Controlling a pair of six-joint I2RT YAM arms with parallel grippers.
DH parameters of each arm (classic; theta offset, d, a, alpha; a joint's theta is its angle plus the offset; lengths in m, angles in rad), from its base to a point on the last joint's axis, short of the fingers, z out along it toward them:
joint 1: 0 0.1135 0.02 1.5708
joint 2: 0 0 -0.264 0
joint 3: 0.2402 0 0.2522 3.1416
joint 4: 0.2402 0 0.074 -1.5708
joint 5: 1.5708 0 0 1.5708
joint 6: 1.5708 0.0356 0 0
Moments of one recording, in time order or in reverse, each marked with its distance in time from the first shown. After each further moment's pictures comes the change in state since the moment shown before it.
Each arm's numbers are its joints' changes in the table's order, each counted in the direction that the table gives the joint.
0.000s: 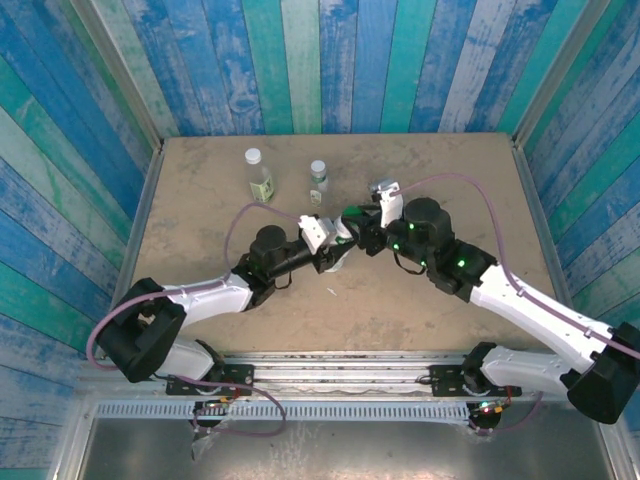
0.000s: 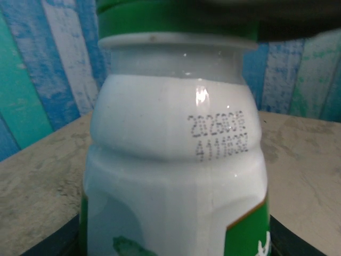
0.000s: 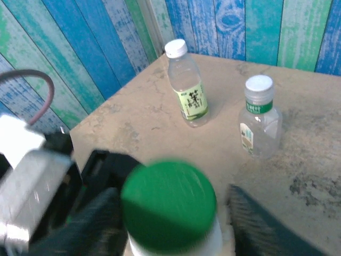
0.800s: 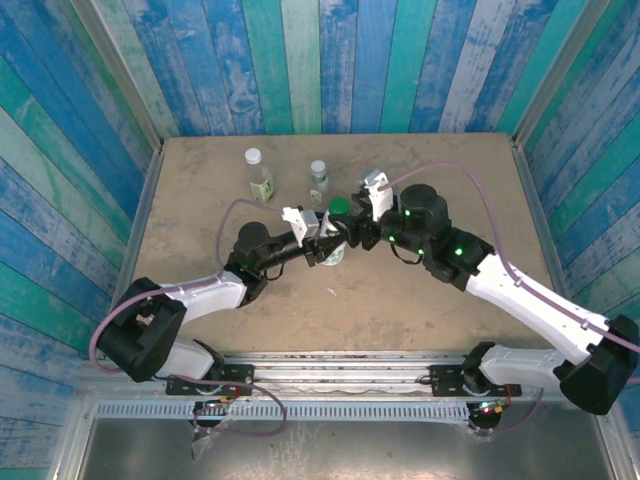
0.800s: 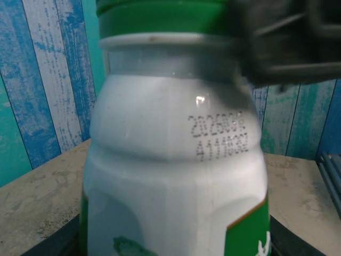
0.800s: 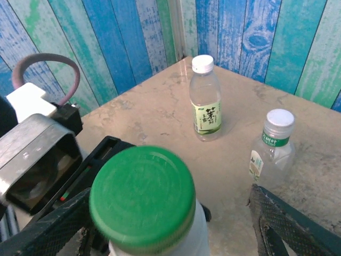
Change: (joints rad) left arm 0.088 -0.002 -0.019 -0.175 0.227 -0.114; right arm 0.000 -0.092 0.135 0.029 -0.095 -0.155
